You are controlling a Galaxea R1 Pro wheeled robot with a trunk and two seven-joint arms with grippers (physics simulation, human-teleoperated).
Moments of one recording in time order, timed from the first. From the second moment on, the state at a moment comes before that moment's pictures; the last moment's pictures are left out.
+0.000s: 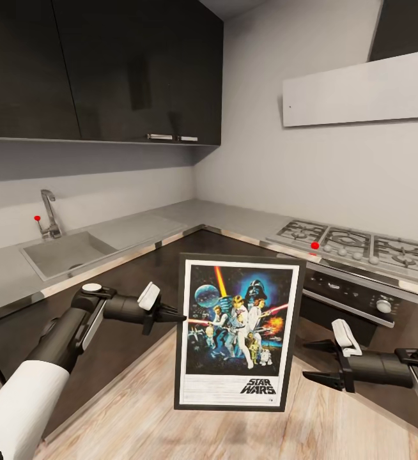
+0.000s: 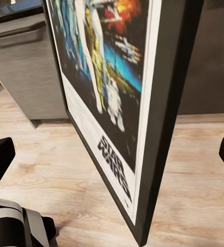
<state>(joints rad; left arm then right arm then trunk) -0.76 0.16 -0.15 -1.07 0.01 0.48 -1.57 -0.34 -0.39 -0.21 -1.33 0.00 0.42 1.54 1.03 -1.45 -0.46</state>
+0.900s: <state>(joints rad) -0.76 0.16 -0.15 -1.07 0.01 0.48 -1.57 -0.39 -0.39 -0.21 -1.24 -0.01 0.38 1.54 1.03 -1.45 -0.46</state>
